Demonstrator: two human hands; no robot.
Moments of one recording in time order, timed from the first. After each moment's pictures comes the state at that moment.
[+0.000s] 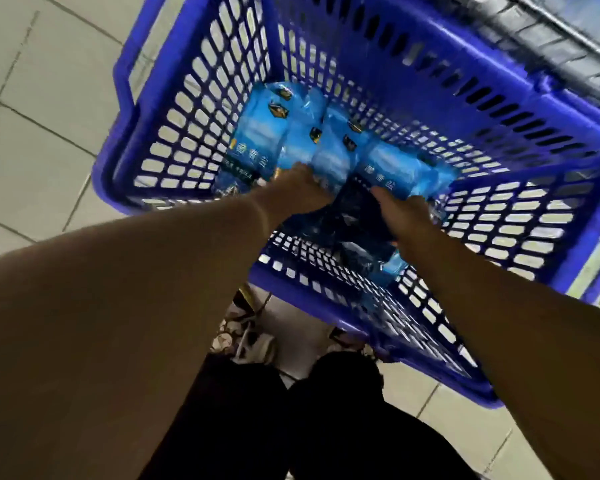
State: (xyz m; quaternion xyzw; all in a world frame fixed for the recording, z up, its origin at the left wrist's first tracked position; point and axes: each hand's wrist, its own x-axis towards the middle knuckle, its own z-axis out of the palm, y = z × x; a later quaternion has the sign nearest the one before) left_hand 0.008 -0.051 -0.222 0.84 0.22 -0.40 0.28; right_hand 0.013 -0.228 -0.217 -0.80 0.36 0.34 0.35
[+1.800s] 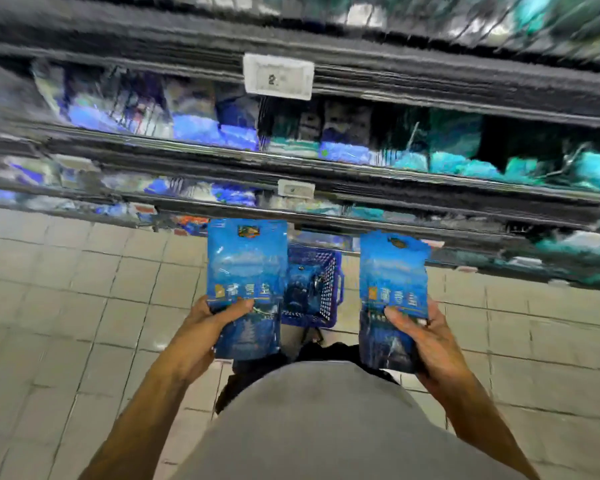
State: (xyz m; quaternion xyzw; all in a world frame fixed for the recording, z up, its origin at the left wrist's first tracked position) left_hand -0.119 -0.047 0.554 0.58 0.29 -0.28 0.70; right_hand -0.164 -0.367 0.568 -0.52 0.32 0.12 0.78
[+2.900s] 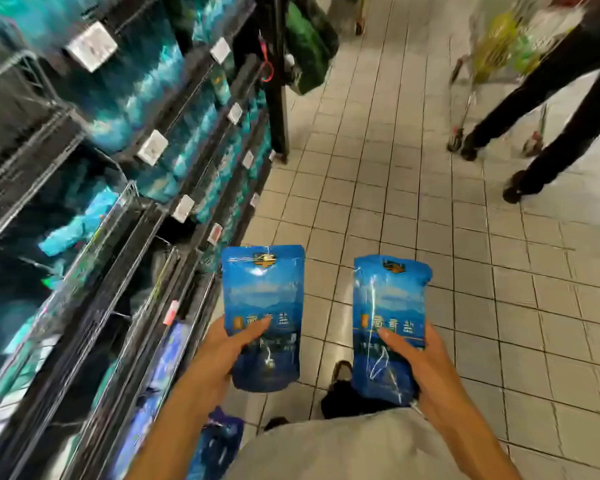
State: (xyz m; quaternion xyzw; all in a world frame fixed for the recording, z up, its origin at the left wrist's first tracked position) left_hand -0.215 -0.452 0.610 0.59 -0.24 -0.65 0.41; right_hand -0.510 -0.440 0.601 -0.27 0.59 -0.44 0.62
